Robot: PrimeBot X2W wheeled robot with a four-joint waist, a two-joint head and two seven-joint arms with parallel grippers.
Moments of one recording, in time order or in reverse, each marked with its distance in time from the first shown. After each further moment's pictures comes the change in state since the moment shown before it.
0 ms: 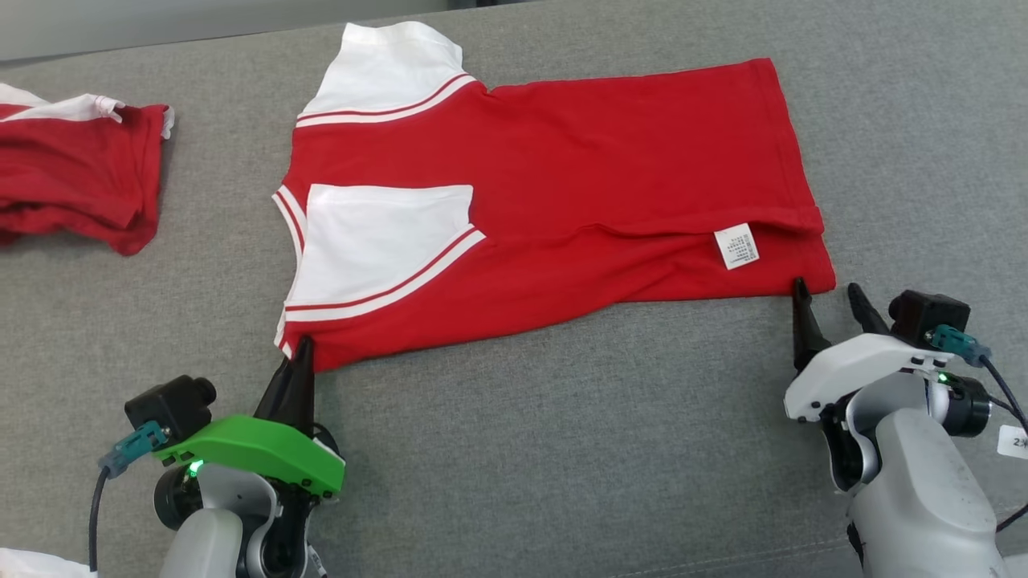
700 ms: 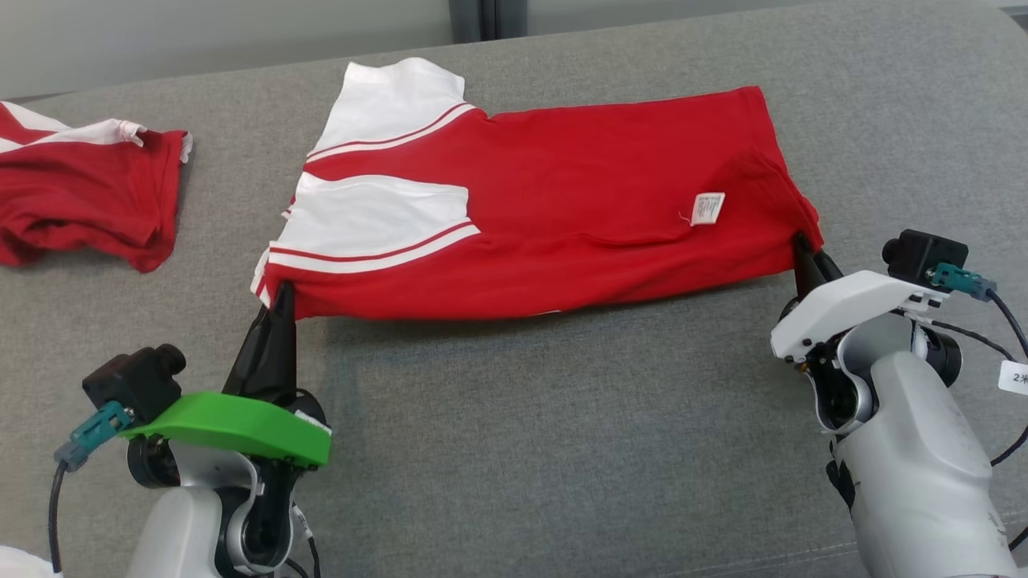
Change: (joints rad) left arm -0.008 0.023 0.000 -0.161 0.007 0.005 -0.030; right arm -0.144 0.001 0.039 0.079 0.194 0.000 0.090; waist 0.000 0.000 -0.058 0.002
